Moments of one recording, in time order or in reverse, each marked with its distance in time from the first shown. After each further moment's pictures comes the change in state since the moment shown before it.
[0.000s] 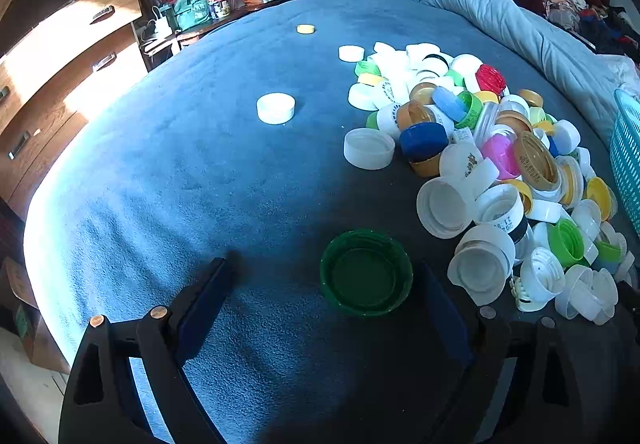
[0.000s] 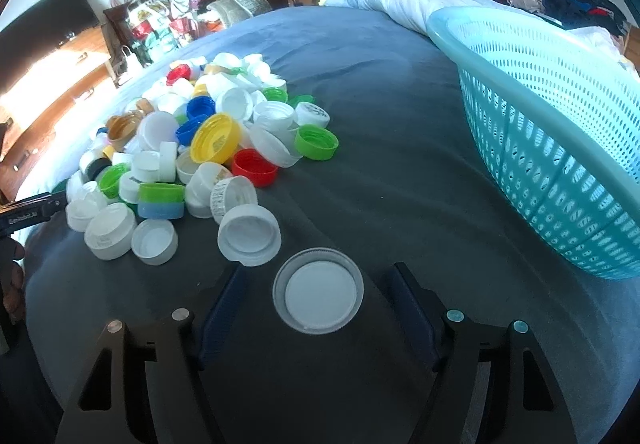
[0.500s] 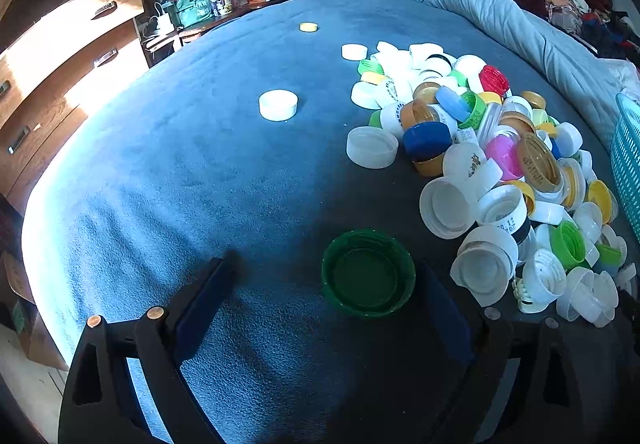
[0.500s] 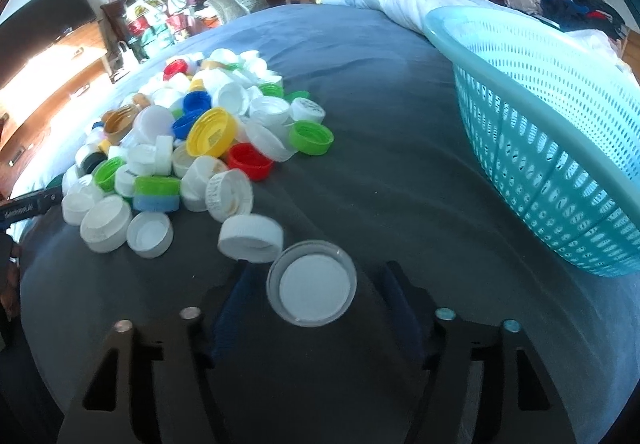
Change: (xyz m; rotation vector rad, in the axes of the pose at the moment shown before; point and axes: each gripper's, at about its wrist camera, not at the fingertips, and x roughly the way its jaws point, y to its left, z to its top) left arm -0.001 -0.001 -0.001 -0.005 0.004 0.002; right arm -0.010 -0.002 -0.010 -0.018 0.003 -0.008
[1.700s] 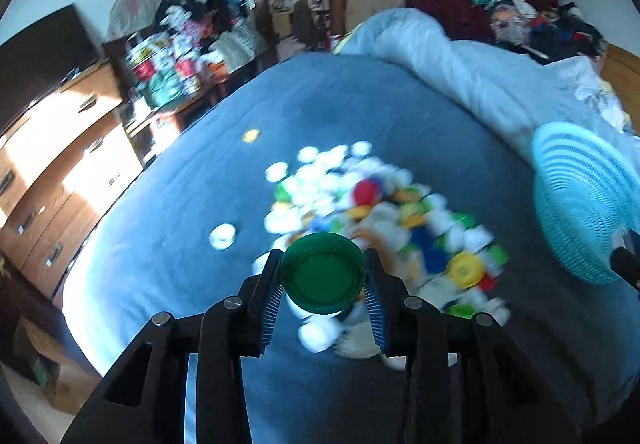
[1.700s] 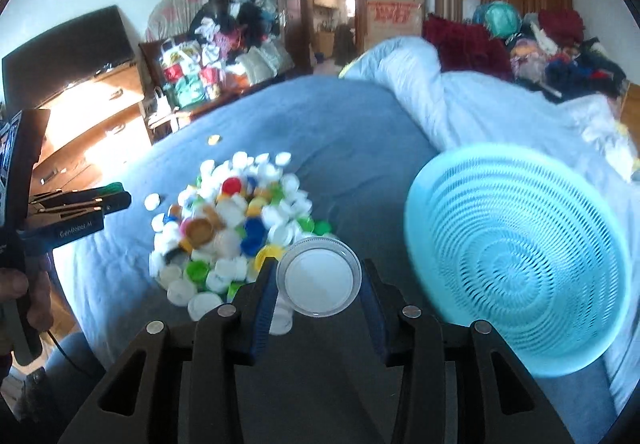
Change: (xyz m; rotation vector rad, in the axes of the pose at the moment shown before) left arm -0.132 -0.092 0.059 0.146 -0.187 -0.059; right arm -0.137 0.009 0.077 -0.066 -0.222 0.012
